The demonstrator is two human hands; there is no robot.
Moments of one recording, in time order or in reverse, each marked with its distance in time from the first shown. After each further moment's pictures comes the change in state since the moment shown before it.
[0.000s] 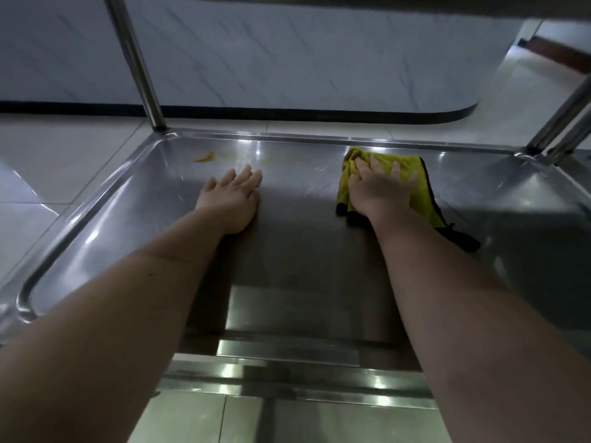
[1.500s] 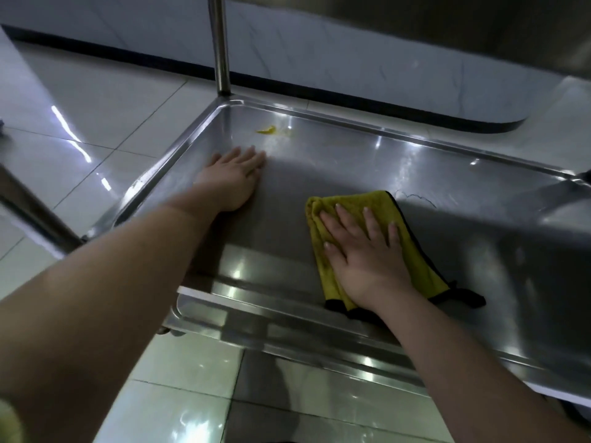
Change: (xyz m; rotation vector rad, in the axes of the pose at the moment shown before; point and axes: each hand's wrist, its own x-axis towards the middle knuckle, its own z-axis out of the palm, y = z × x) left_hand -0.063 -0.097 -0.007 -0.083 0.040 -0.074; right_hand -0.189 -0.075 0.006 -0.060 -0.205 -0.432
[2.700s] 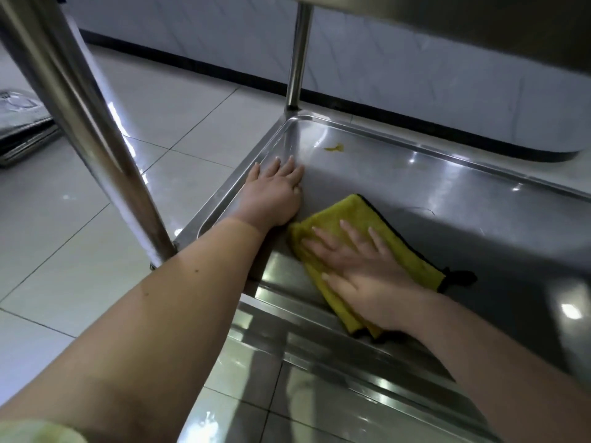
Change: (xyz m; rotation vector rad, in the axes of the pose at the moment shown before) left_hand -0.021 -0.048 0.002 -0.014 0.094 -0.082; right_hand 0.019 -0.096 -0.008 -0.091 -0.133 -0.464
